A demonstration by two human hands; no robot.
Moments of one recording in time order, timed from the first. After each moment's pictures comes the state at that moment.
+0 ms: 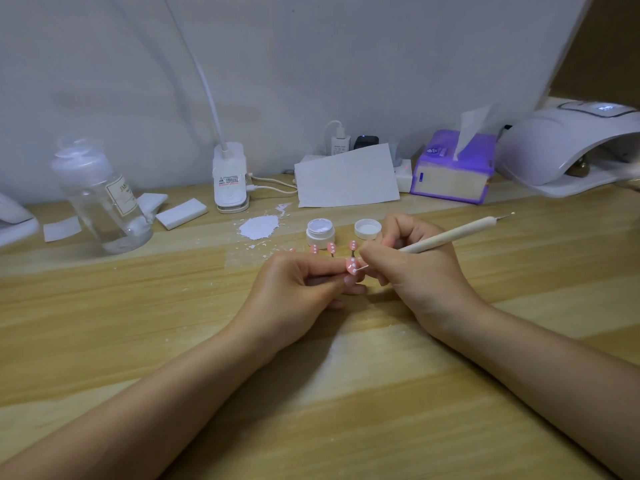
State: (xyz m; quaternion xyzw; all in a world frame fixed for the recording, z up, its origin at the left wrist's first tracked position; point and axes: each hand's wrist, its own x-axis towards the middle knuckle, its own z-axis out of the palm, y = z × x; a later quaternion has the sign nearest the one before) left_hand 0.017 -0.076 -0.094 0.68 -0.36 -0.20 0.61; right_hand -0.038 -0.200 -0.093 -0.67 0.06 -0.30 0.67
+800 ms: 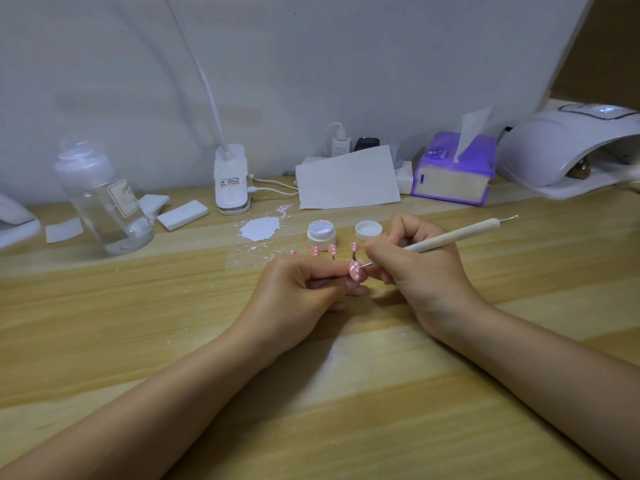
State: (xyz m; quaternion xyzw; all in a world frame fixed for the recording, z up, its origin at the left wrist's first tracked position) left_hand 0.018 -0.075 -0.097 0.70 -0.36 -0.18 0.60; right_hand -0.036 -0.201 -0.094 -0.64 0.08 -0.30 0.71
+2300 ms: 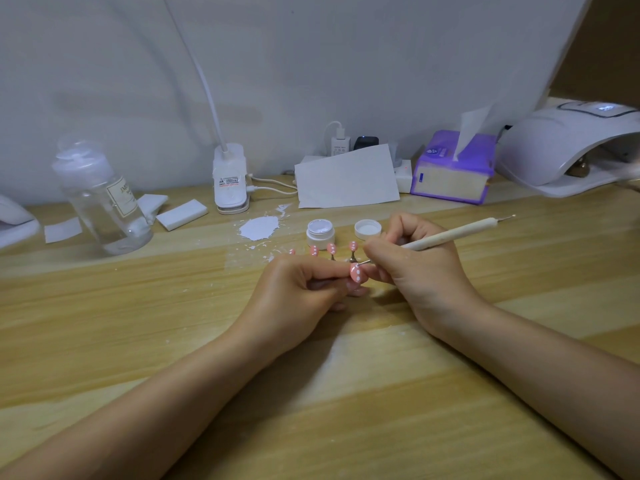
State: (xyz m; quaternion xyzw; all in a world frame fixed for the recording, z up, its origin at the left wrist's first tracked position) left_hand 0.019 -0.075 -0.098 0.69 -0.38 -0.18 0.59; right_hand -0.037 -0.199 -0.091 -0.62 0.08 -0.29 0.73
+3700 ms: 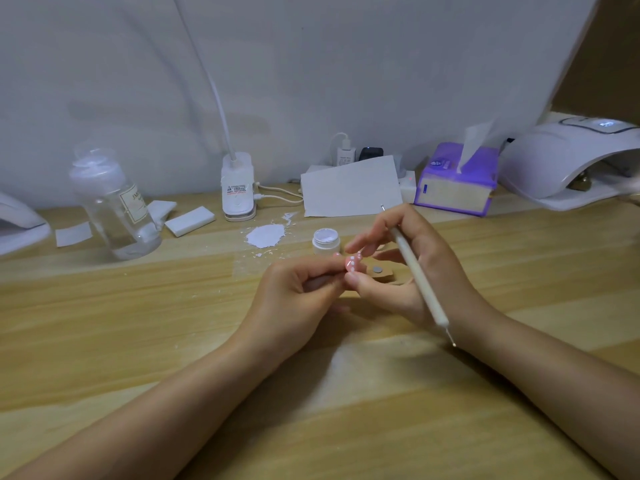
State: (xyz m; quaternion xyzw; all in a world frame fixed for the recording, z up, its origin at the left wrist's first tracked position) left_hand 0.018 -0.071 -0.095 0.67 -0.37 -0.14 0.64; right_hand -0.048 -0.206 -0.086 -0.82 -0.05 -0.31 0.48
